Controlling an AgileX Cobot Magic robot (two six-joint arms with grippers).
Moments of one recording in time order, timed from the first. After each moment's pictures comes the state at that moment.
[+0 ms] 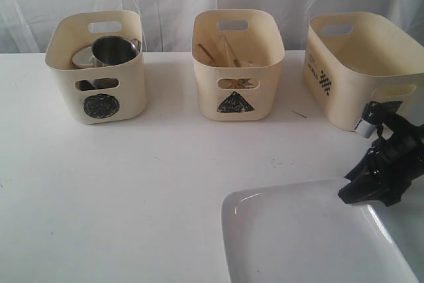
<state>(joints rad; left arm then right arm) 0.15 0.10 0.02 -0.10 0.42 -0.08 -0.38 1.96 -0.99 0.81 0.98 -1.81</state>
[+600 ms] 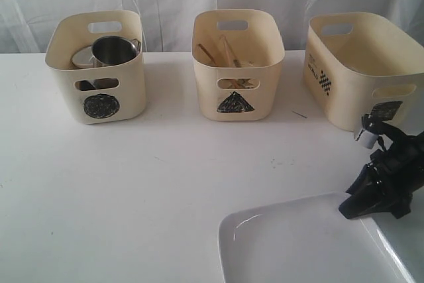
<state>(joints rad) 0.15 0.10 0.02 -0.10 0.42 -0.08 -0.38 2.01 -1.00 0.72 1.08 -1.80</state>
